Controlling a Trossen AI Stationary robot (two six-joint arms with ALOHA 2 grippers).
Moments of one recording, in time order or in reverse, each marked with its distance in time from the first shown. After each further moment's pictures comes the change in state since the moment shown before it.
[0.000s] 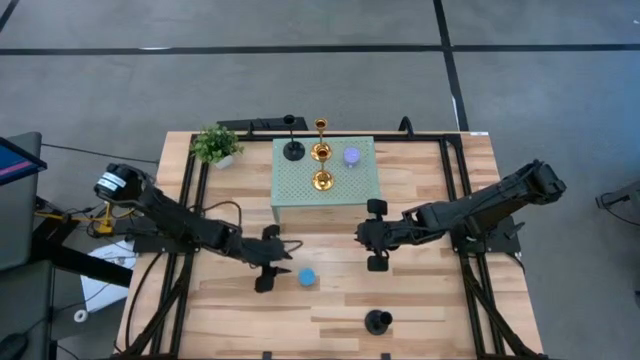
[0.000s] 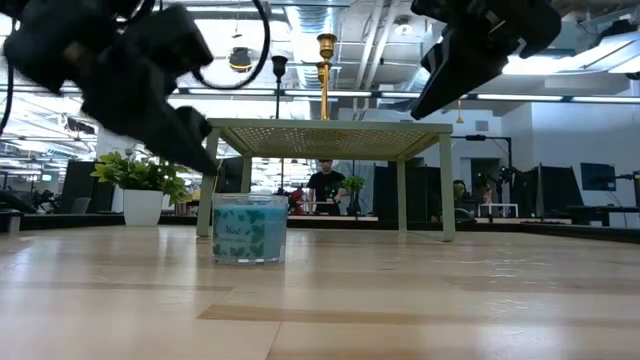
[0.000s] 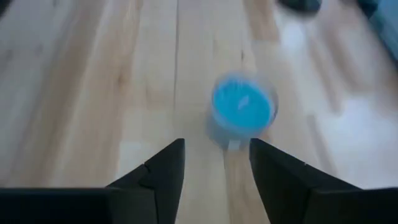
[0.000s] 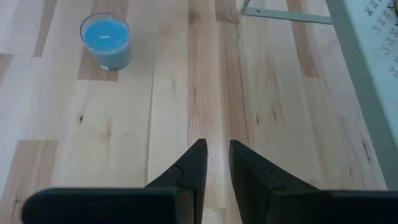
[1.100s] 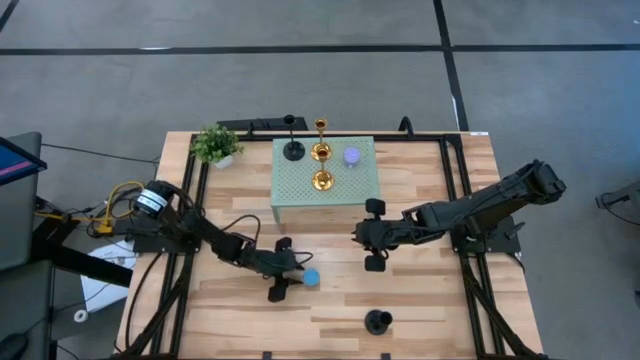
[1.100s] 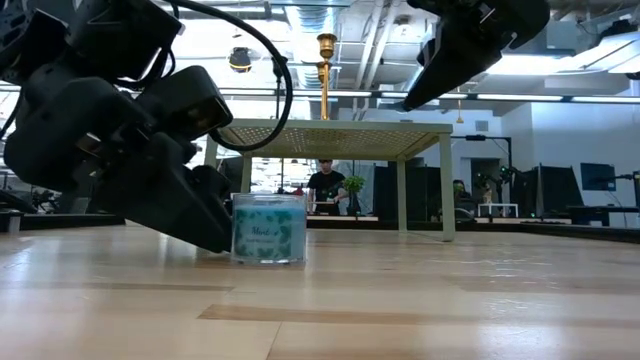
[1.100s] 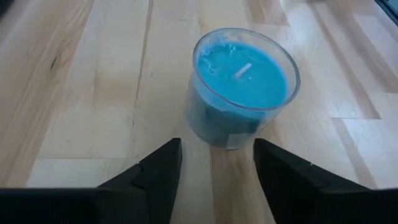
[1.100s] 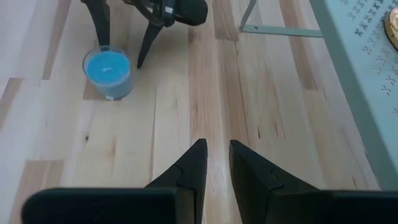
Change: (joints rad) left arm -0.031 0.394 0.001 0.411 0.019 -0.039; right arm 0.000 0.000 0.001 0.056 0.000 0.011
